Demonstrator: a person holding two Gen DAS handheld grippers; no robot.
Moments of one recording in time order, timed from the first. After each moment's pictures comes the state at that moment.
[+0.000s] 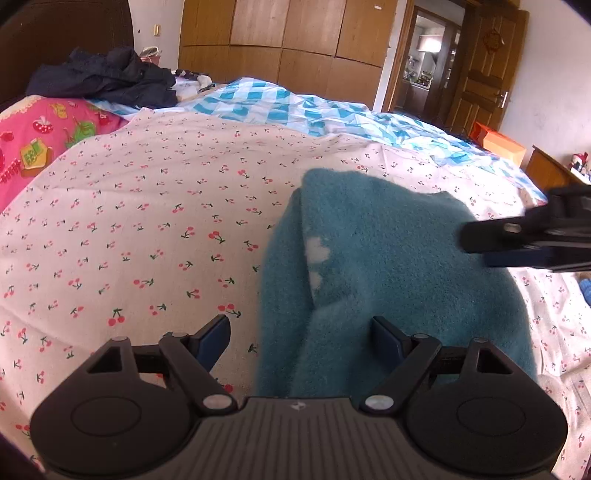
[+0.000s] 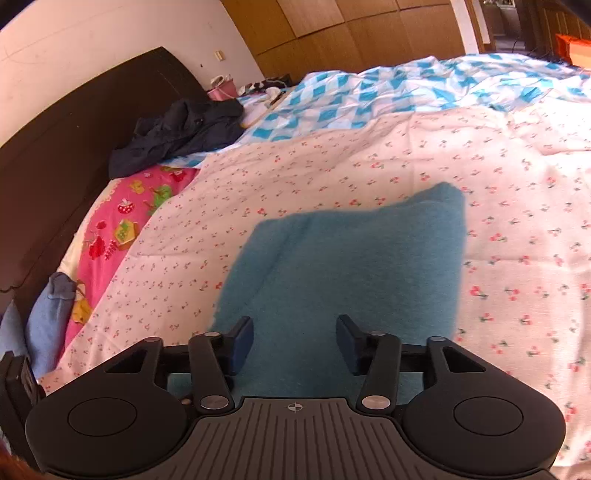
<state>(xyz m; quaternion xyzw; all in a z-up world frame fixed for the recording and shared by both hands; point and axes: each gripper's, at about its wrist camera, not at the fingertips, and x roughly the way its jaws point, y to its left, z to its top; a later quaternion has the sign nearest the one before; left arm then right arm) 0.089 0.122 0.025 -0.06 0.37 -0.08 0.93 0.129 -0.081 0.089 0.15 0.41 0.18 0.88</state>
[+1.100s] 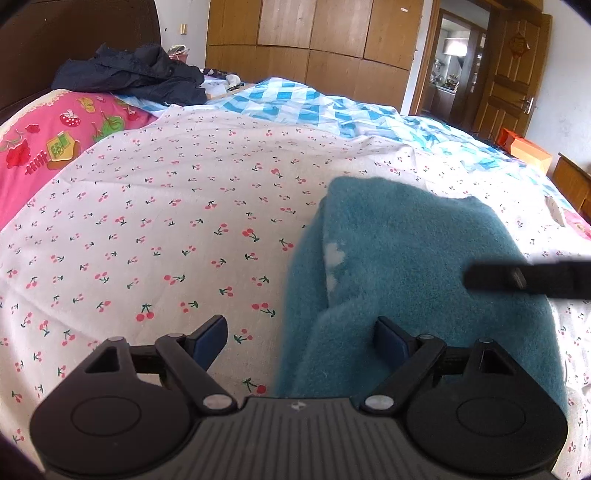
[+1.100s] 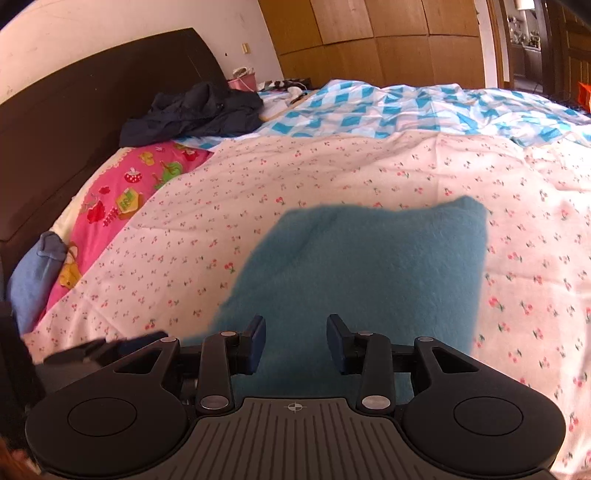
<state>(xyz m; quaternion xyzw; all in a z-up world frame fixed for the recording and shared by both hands) 0.093 0.129 0.020 -0.06 0.37 -0.03 0.93 0.094 -0.049 0.082 0.06 0.39 0.18 0.90</state>
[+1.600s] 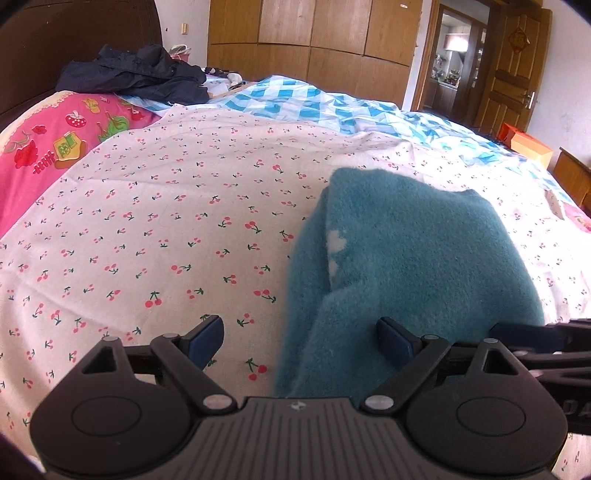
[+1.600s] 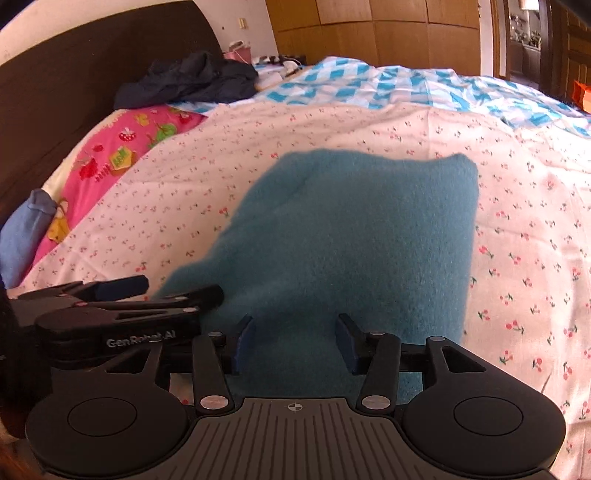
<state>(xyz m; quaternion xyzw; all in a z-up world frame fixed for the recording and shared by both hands) 0.076 0.125 0.026 -0.05 0.37 -0.03 0.93 0.065 -0.036 0.062 0.03 0.41 0.15 0.90</state>
